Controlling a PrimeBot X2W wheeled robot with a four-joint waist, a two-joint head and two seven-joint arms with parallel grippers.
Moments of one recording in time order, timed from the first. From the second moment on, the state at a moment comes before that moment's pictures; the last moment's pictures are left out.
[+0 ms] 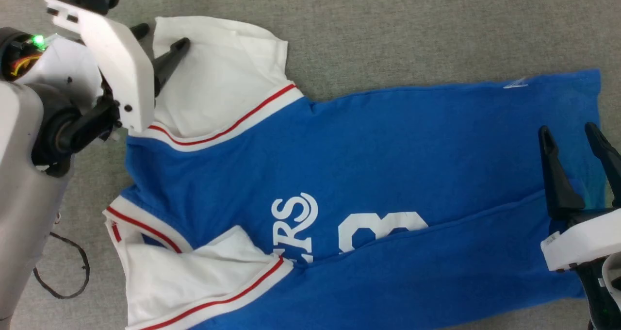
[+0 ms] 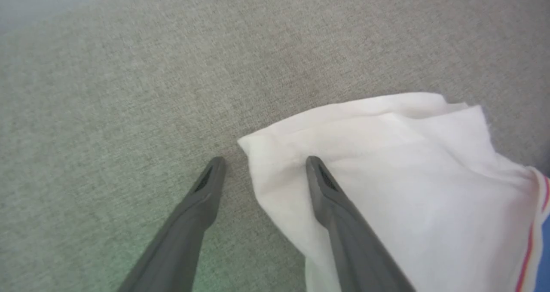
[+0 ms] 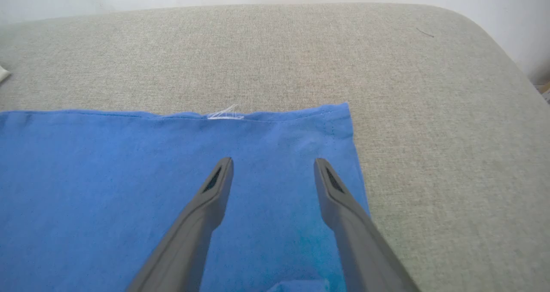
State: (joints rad) left arm -0.84 0.64 -0.45 0.04 -0.77 0.00 0.74; right arm -0.04 -0.05 -0.16 -0.43 0.17 0.13 0.33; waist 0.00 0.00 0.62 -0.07
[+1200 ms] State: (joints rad) left arm -0.79 0.62 -0.45 0.01 -0.77 0.00 0.61; right arm -0.38 -0.14 -0.34 -0.21 0.24 0.13 0.81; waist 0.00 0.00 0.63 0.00
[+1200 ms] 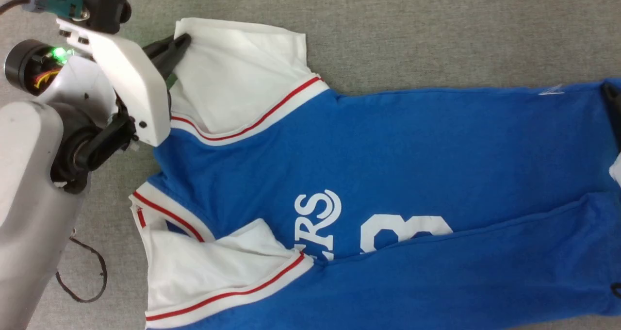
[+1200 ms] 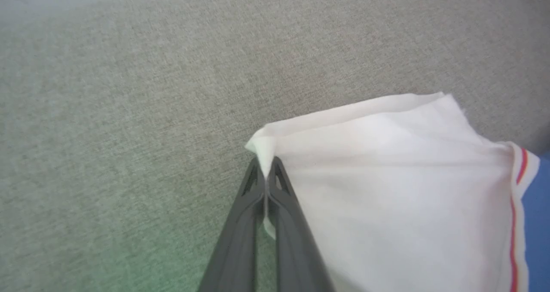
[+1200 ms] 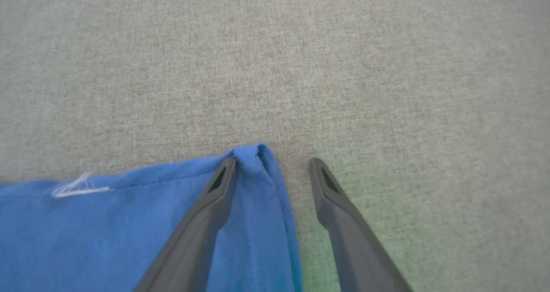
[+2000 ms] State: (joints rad) left arm -0.54 0.66 -0.33 -0.17 -0.82 0.00 0.35; right arm -0.27 -0.16 -0.35 -0.25 0.30 0.13 0.72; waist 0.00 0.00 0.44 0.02
